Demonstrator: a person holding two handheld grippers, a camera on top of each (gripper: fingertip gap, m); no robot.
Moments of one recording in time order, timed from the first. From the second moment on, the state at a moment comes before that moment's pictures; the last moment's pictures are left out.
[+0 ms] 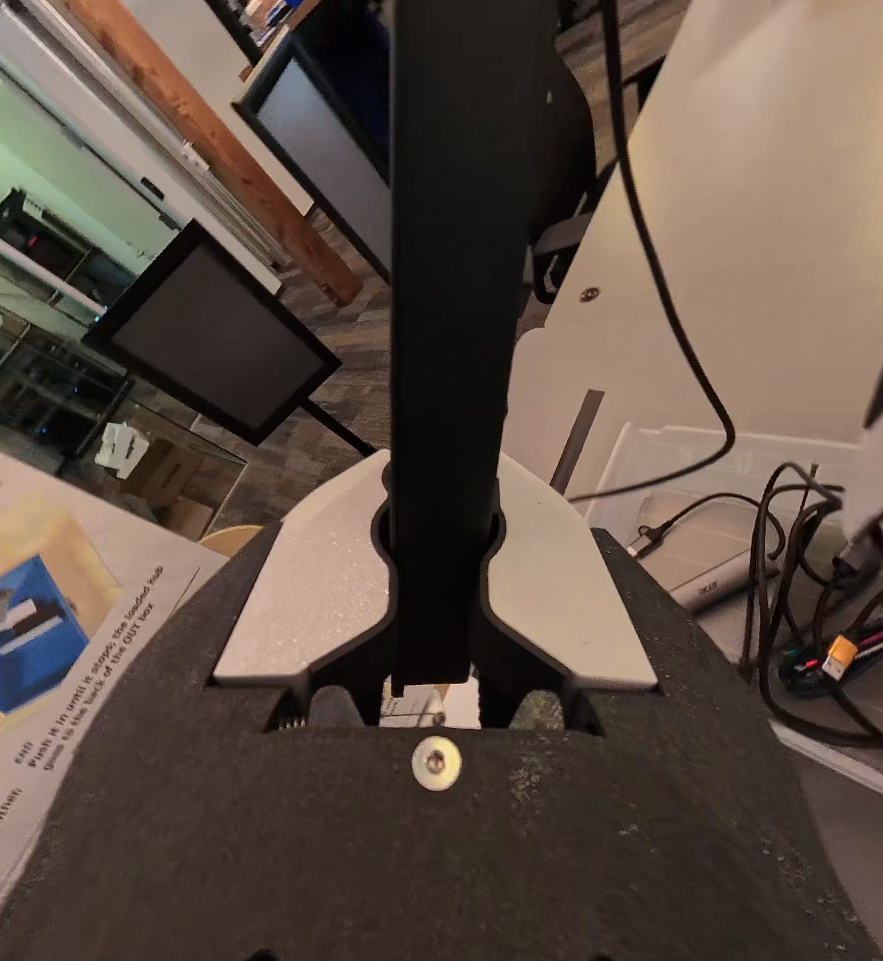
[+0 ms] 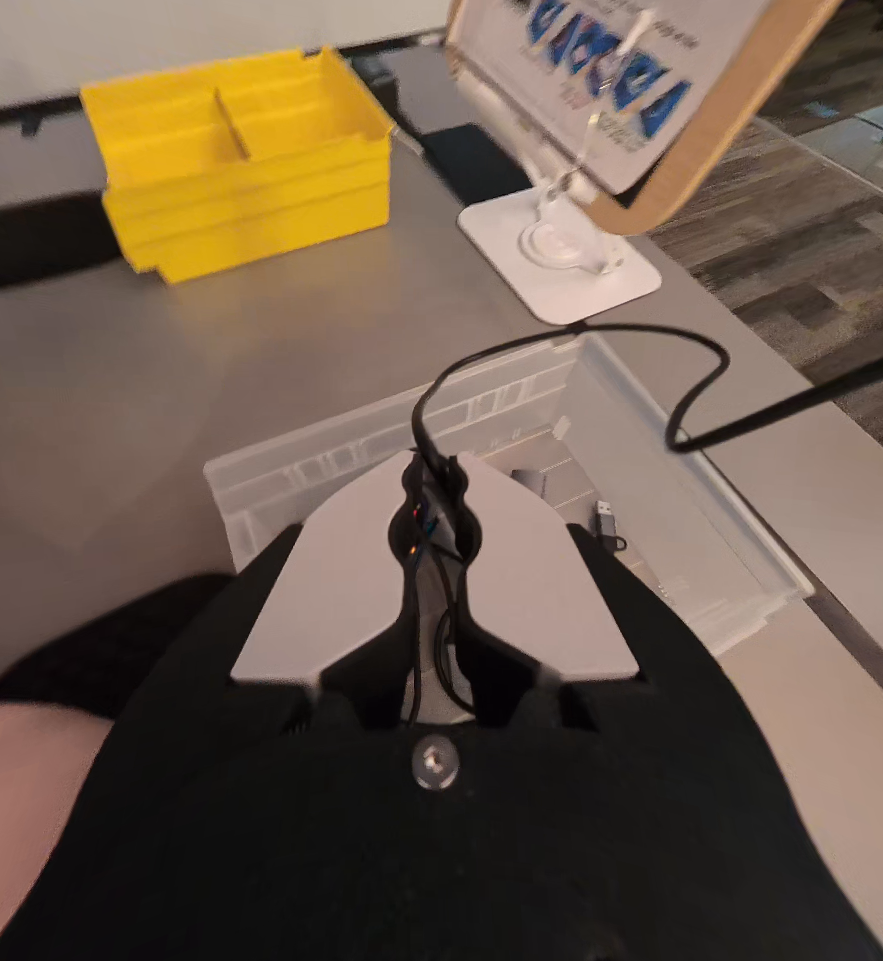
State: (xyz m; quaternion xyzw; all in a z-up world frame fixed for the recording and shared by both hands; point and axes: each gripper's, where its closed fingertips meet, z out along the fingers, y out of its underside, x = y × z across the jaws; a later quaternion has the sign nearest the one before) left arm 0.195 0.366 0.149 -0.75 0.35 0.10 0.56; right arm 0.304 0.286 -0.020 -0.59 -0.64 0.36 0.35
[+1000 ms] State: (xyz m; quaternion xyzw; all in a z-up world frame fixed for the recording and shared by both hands) left arm 0.196 0.324 -0.116 -0.88 0.45 0.01 0.12; right arm 0.331 0.357 0.018 -0.58 -0.50 0.36 0.54
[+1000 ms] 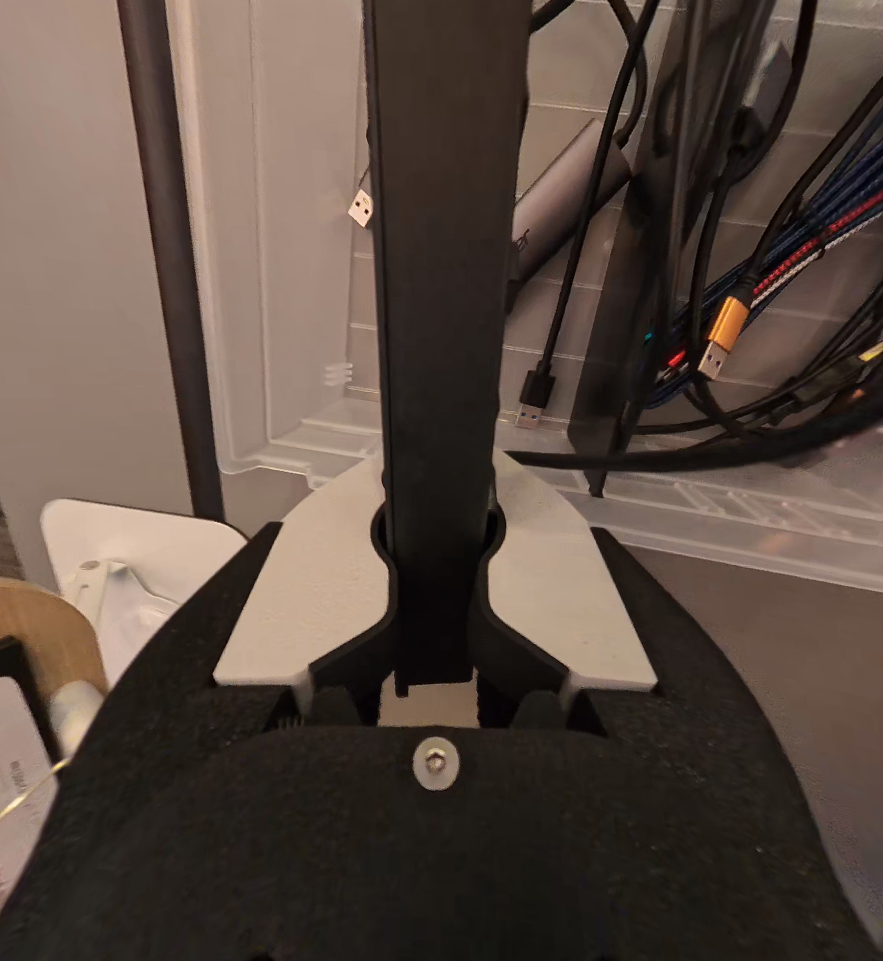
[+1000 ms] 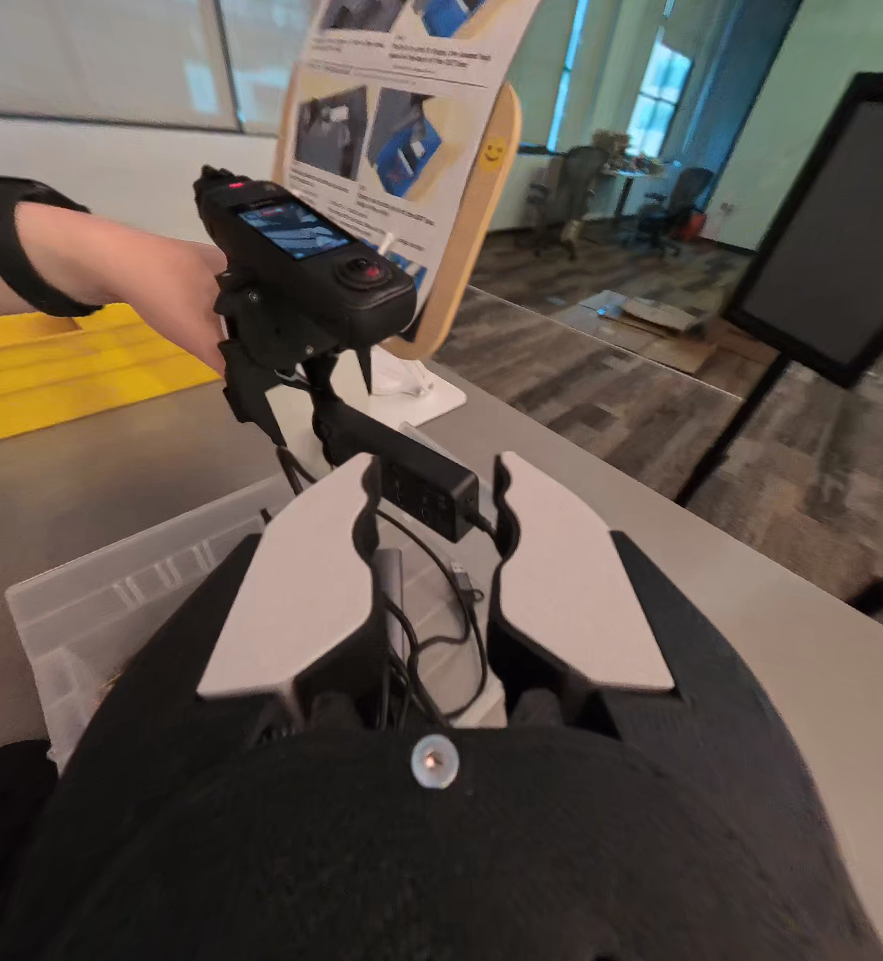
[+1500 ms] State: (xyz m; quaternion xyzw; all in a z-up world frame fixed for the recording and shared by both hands) left arm 0.190 0.324 -0.086 -0.81 0.55 0.08 0.21; right arm 0.285 0.339 -0.042 -0.56 -0.64 0.28 0.44
